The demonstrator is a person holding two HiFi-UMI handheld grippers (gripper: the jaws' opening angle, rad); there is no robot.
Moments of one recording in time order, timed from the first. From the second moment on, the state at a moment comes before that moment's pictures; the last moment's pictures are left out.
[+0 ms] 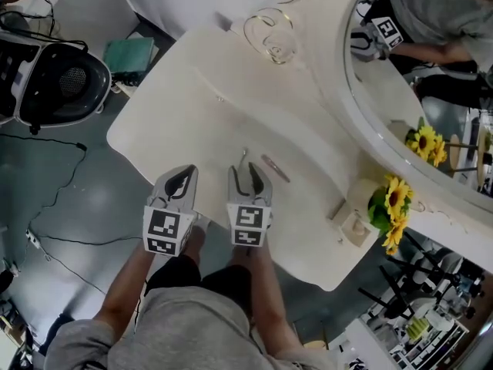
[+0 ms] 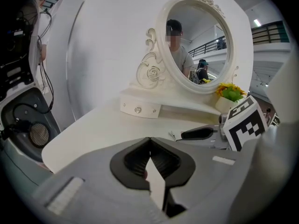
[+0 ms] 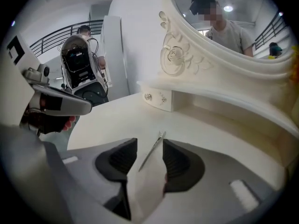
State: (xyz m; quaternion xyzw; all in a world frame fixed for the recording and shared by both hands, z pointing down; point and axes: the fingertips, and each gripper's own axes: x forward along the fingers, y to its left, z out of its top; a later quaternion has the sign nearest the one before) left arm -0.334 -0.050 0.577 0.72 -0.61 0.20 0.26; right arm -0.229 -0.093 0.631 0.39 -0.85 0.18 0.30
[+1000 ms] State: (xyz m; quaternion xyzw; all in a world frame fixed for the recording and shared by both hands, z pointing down) left arm -0.348 -0.062 0.574 0.72 -0.61 0.20 0.25; right arm -0.220 -0.100 0.639 0.40 -0.83 0.15 0.36
